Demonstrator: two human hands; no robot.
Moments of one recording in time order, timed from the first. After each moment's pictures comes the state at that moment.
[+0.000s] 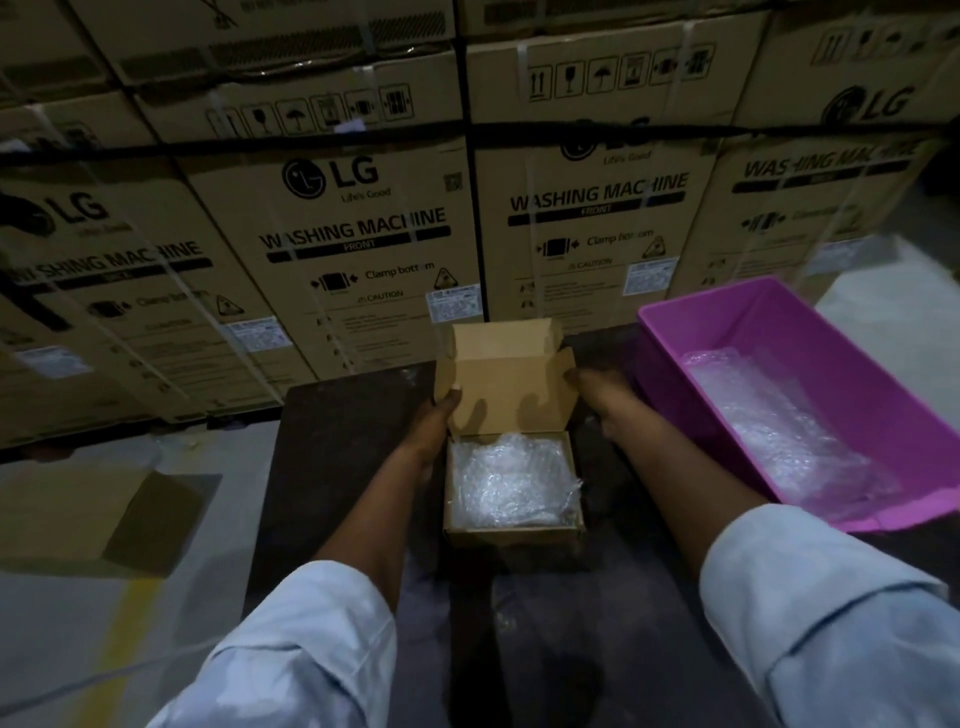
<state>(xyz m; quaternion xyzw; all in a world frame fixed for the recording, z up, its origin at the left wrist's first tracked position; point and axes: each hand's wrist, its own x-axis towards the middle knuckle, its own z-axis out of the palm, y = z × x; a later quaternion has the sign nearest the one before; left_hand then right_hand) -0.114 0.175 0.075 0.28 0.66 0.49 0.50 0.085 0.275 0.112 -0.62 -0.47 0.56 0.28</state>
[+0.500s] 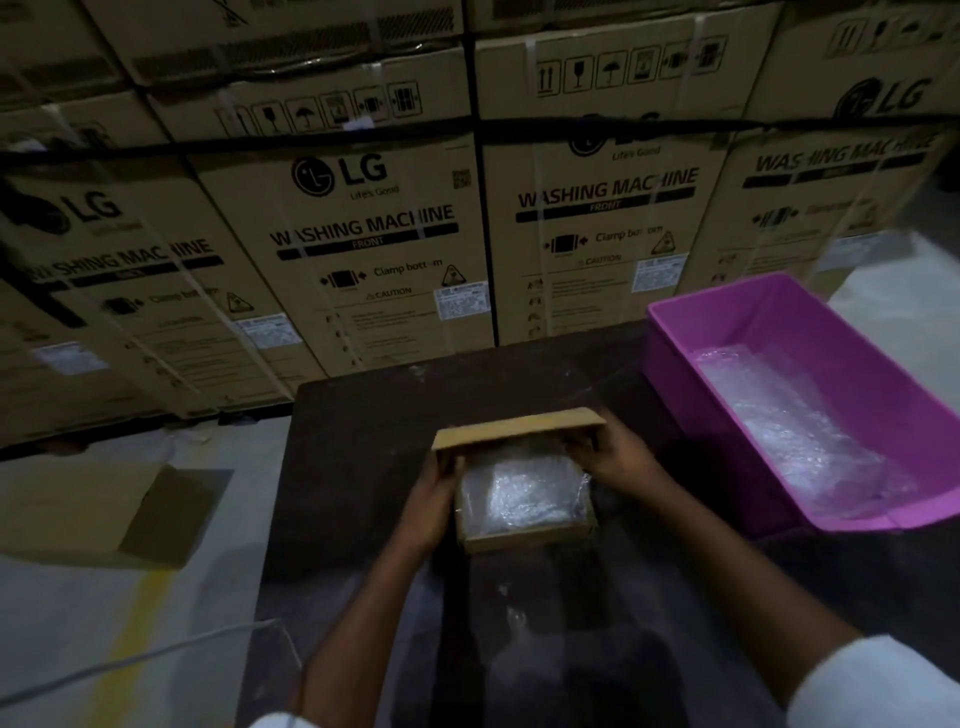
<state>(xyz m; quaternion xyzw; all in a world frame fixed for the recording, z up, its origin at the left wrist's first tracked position) -0.096 0.084 0.054 0.32 0.69 0.47 0.45 0.122 0.207 0.081 -0.49 -0.69 0.49 0.20</state>
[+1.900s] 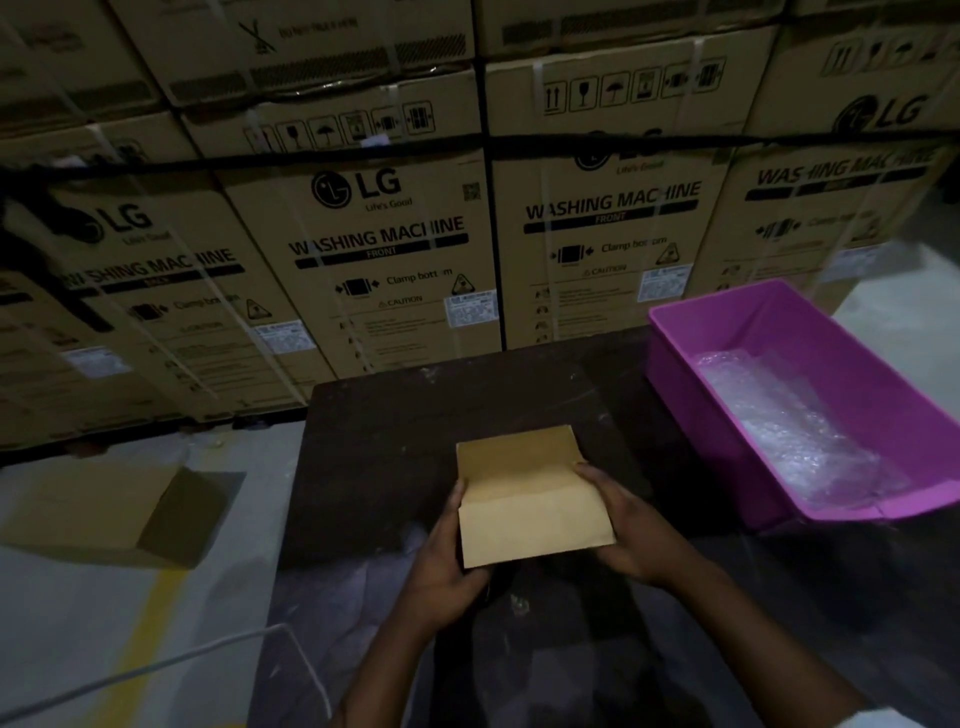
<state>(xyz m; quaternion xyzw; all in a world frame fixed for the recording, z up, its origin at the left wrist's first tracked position) -0.070 0.004 0.044 0.52 0.69 0.37 0.35 0.171 0.146 0.043 -0.35 -0.86 0.36 0.13</state>
